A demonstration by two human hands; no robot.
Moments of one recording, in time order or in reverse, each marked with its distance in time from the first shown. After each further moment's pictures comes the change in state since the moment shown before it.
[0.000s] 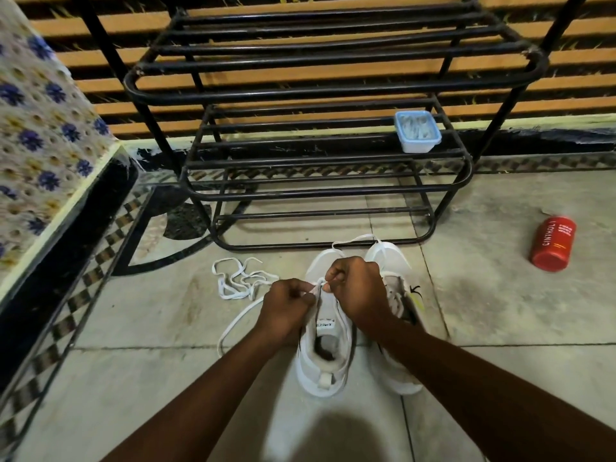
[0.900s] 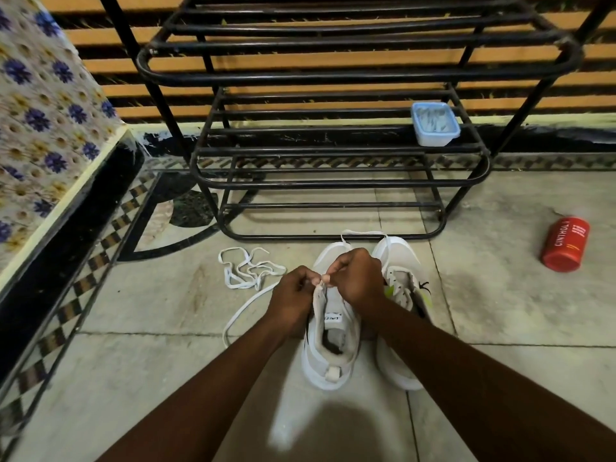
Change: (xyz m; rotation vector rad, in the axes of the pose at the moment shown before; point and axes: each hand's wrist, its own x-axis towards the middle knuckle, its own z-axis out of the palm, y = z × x) left_hand 0.010 -0.015 0.004 -0.144 -0.035 0.042; right_hand 0.016 -0.005 0.019 0.069 -0.028 0.179
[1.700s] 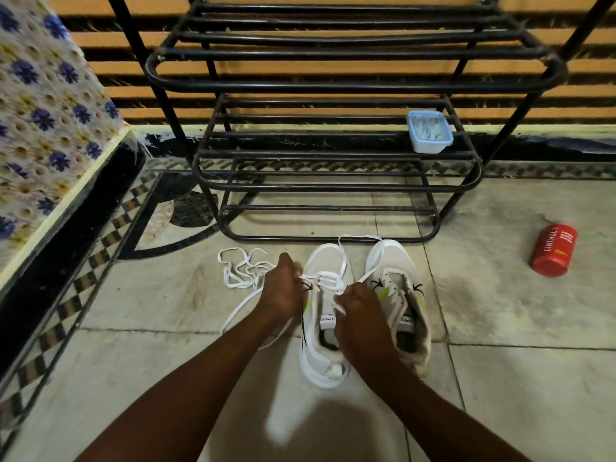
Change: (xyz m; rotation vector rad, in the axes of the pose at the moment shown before) left_hand 0.007 0.018 -0.013 0.483 0.115 0.104; right_hand -0.072 0.029 0.000 -0.151 0.164 -0.548
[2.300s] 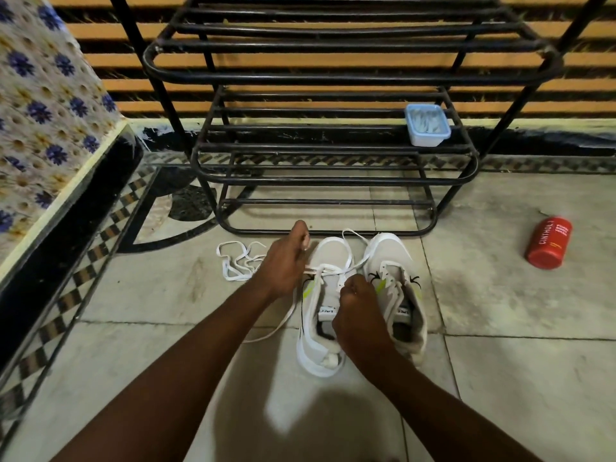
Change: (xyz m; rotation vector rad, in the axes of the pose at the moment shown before) left_hand 0.012 0.020 -0.029 -0.054 -0.118 0.496; right_hand -0.005 0.005 0.004 -0.164 -0.212 0.211
